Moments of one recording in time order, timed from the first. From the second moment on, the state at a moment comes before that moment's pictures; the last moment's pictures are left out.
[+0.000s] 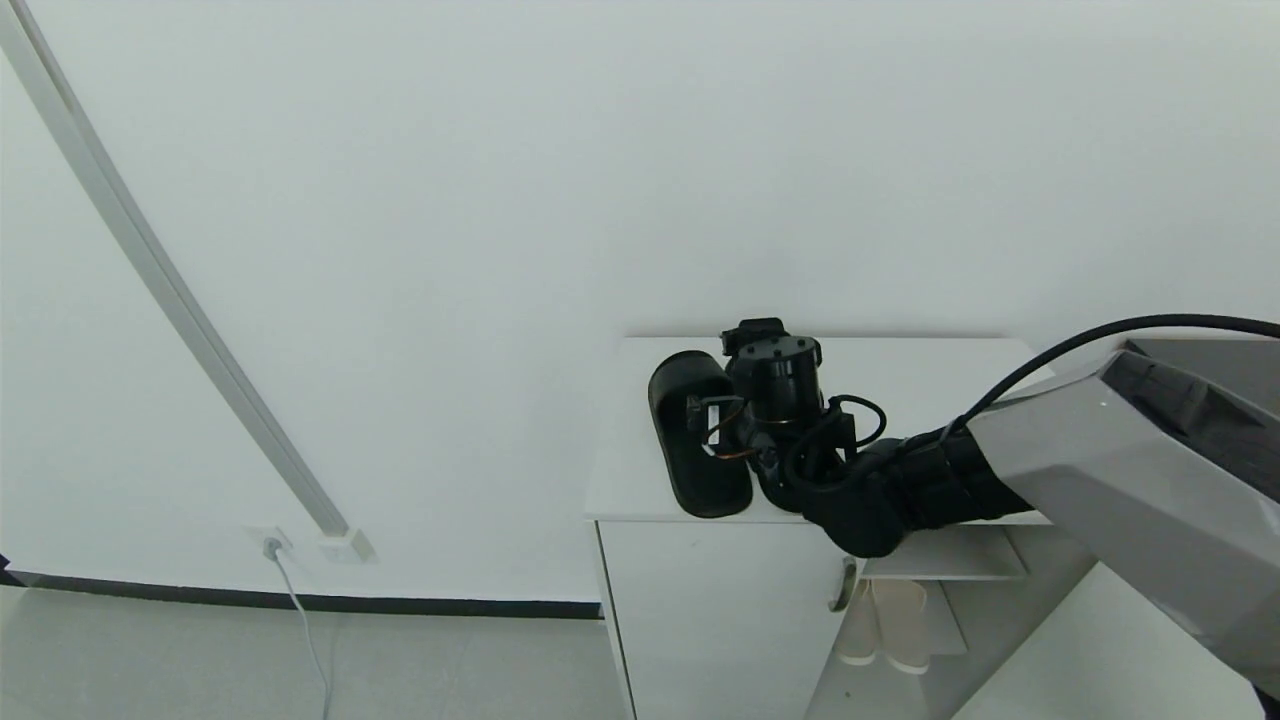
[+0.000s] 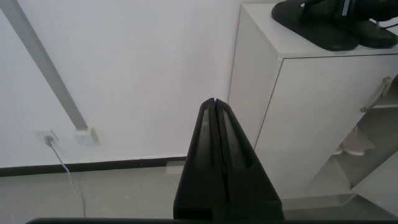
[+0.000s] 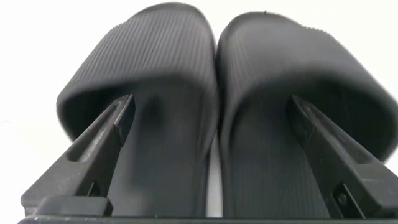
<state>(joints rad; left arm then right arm) 0.00 0.00 0.00 0.00 -0.06 0.01 0.70 2.28 -1.48 -0.60 -0.52 0.15</state>
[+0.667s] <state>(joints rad) 0.00 0.00 0.00 0.00 -0.06 0.01 0.67 2.36 -1.60 -0.59 -0.47 0.12</state>
